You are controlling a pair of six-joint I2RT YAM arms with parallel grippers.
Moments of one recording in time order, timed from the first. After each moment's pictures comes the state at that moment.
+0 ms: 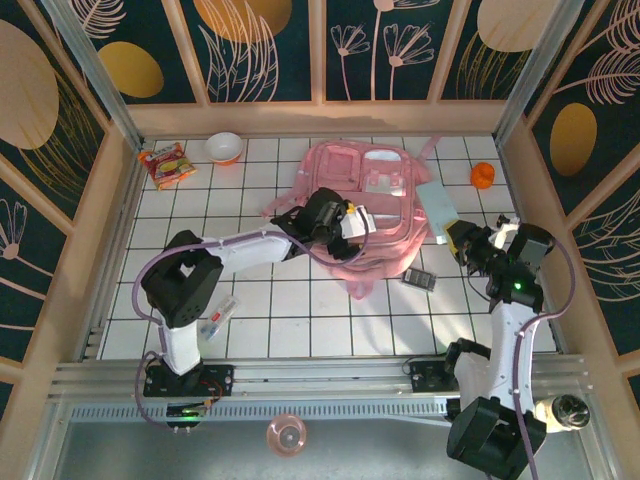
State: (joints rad) left arm -0.81 1.88 1.24 -0.01 0.17 0.57; right arm -0.37 0.76 0.59 -0.38 -0.88 0.94
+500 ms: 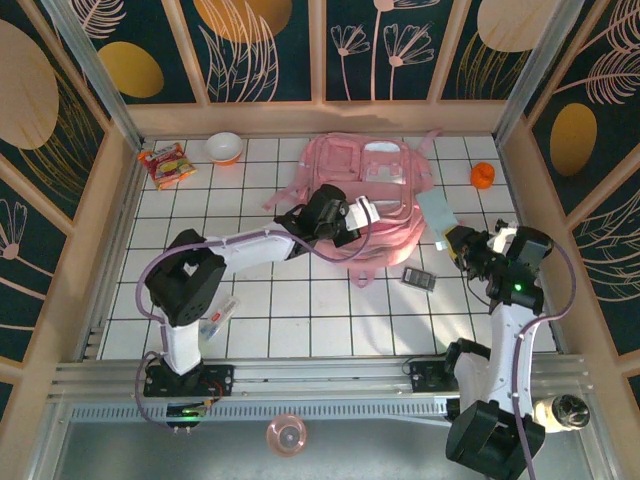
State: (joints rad) left arm -0.82 1.89 1.27 0.06 0.08 0.48; right arm -0.37 0.74 0.60 -0.48 -0.84 0.87
